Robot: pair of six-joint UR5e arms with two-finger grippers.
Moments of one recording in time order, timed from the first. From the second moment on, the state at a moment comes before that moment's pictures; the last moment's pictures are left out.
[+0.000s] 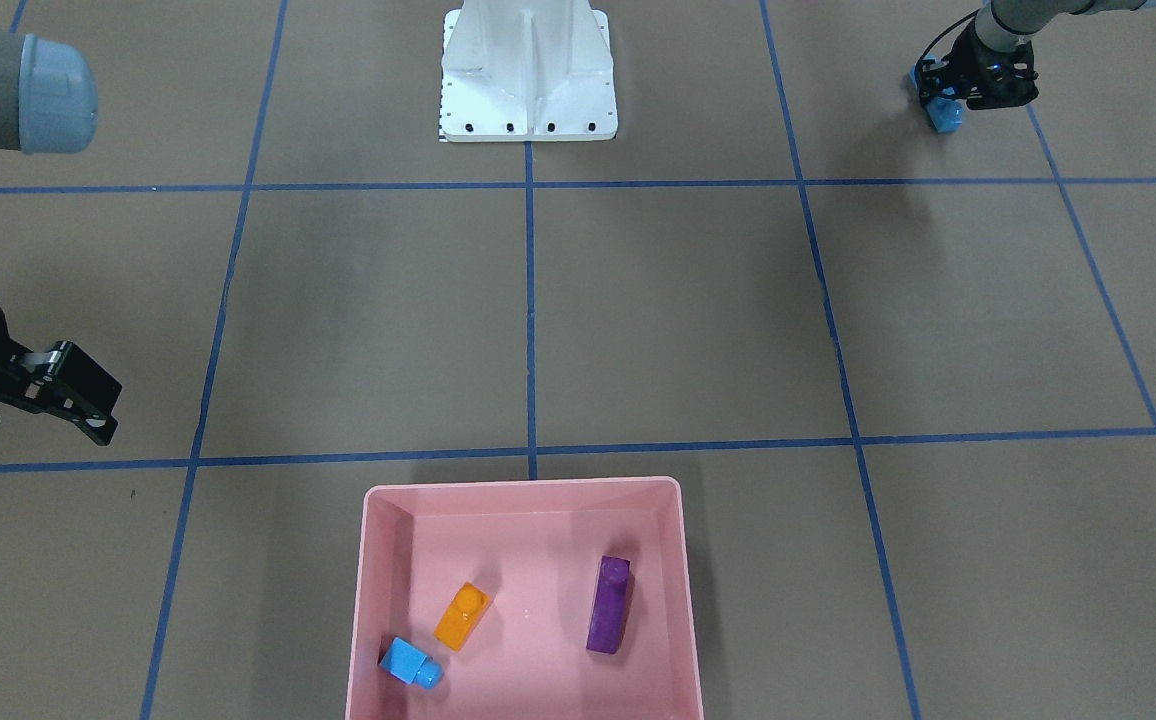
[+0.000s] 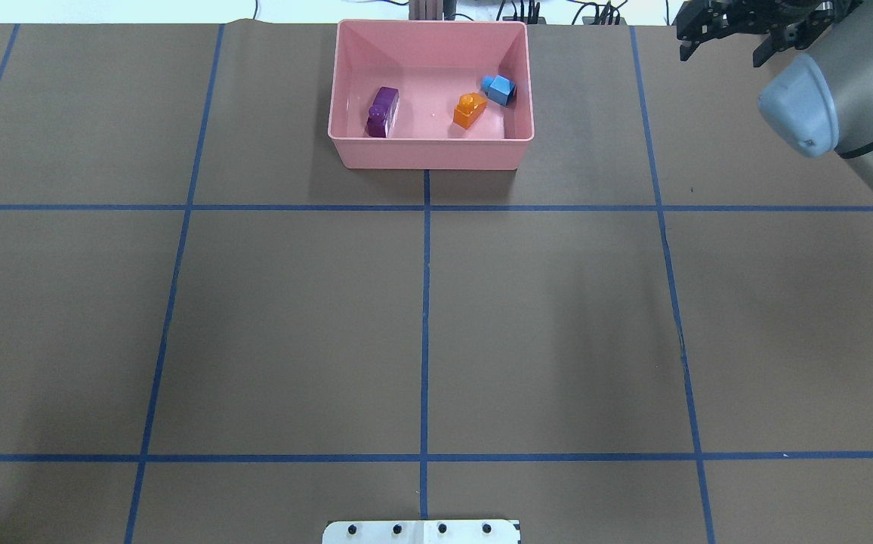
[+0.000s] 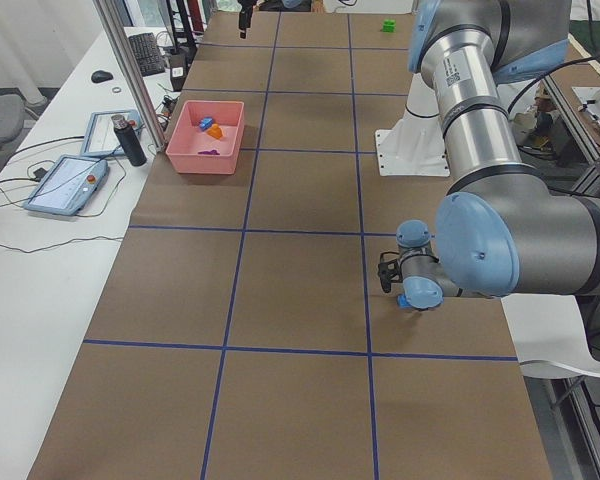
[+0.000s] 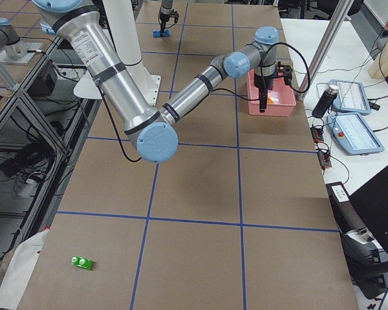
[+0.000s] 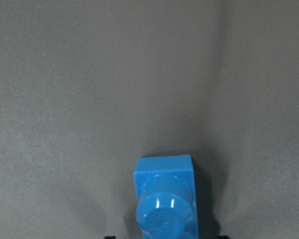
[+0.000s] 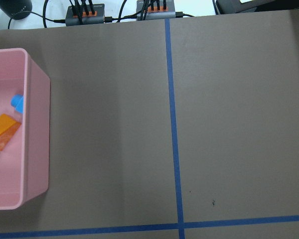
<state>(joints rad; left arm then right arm) 0.00 -0.88 -1.89 -2.68 -1.84 -1.61 1.15 -0.98 1.71 -1.72 2.15 0.76</state>
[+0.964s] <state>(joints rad) -0.28 -0.88 -2.10 -2.81 -1.85 -1.61 1.14 -1.00 1.70 -1.71 2.14 0.74</state>
